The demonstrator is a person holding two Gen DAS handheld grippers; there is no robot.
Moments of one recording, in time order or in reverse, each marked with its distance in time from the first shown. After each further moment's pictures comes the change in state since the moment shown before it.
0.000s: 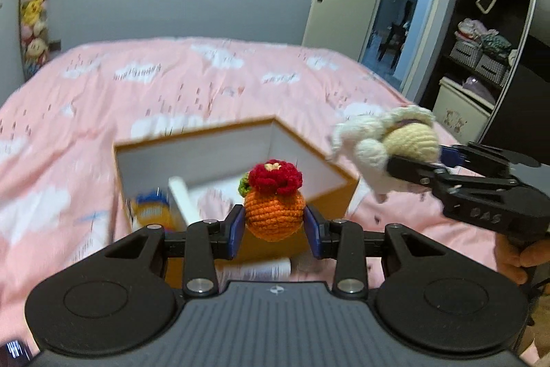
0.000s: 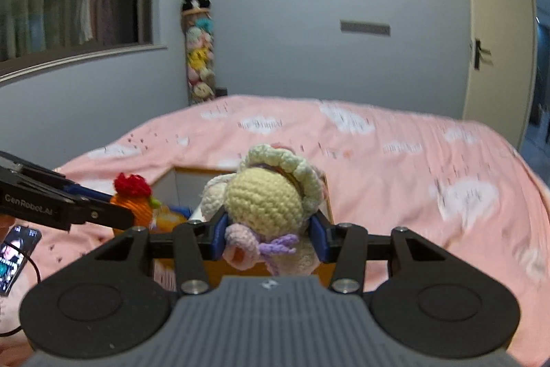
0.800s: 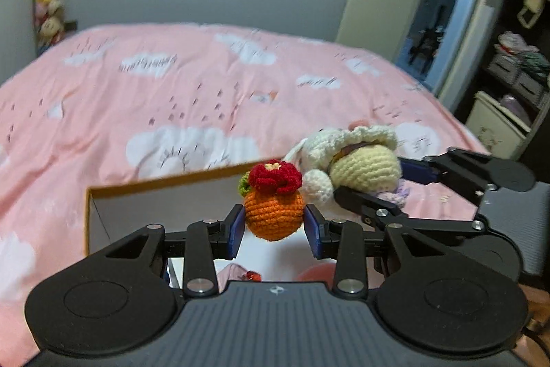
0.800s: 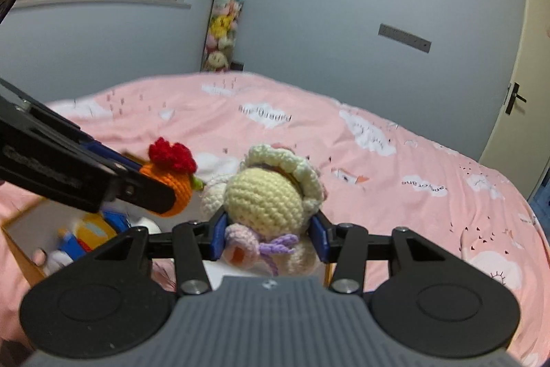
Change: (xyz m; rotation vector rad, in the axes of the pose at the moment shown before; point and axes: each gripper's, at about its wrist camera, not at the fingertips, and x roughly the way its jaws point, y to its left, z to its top) left arm 0.139 0.044 0.052 -0.114 0.060 0.084; right arm 0.188 -0.009 0.034 -0.242 0.090 0.004
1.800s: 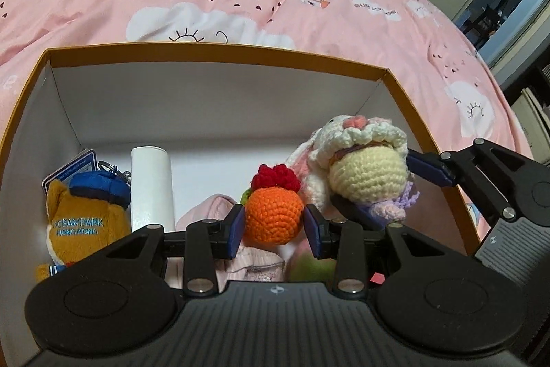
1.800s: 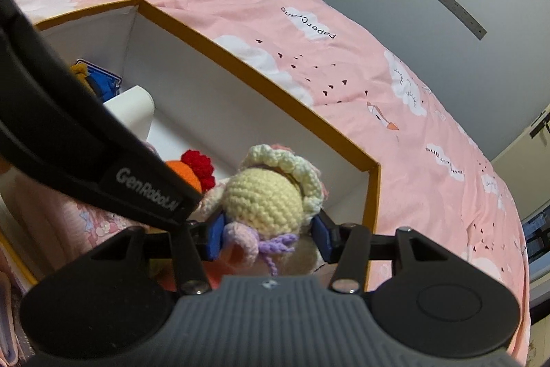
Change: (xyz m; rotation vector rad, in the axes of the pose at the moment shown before) left arm 0.082 0.007 -0.026 -0.224 0.283 0.071; right arm 0.053 0.030 -0.049 -0.284 0.290 0.014
